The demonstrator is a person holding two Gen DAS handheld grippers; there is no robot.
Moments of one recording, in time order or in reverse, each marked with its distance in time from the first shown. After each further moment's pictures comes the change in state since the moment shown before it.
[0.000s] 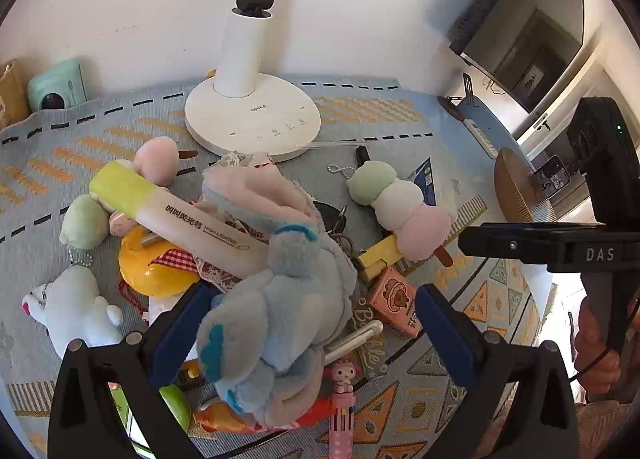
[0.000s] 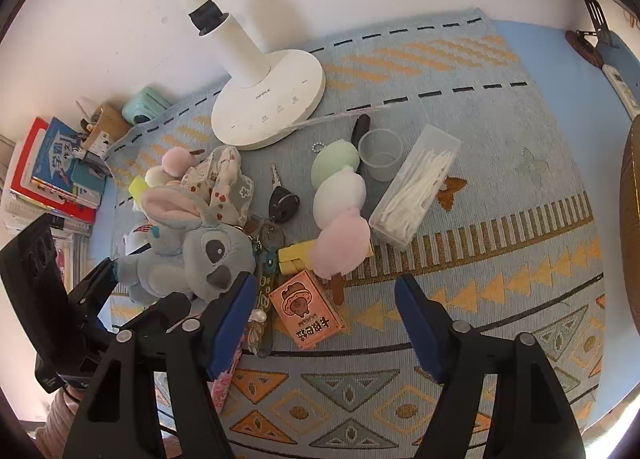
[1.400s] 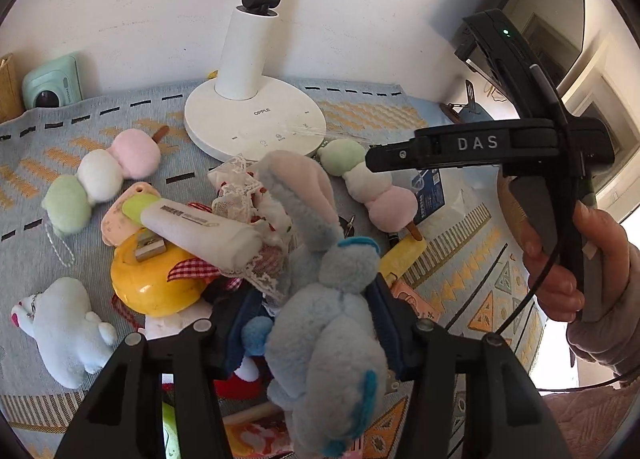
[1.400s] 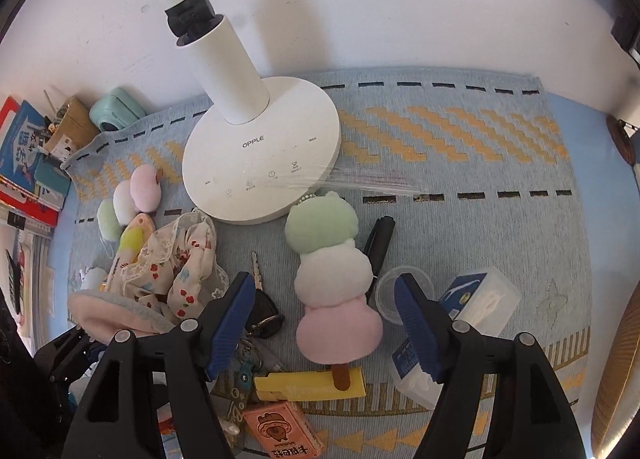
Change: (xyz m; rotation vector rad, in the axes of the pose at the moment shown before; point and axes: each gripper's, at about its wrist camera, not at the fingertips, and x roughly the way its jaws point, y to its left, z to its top) left arm 0.016 0.005 0.002 -0.002 -0.006 -0.025; right arm 0.059 0.025 0.066 -0.183 -0.022 -0.100
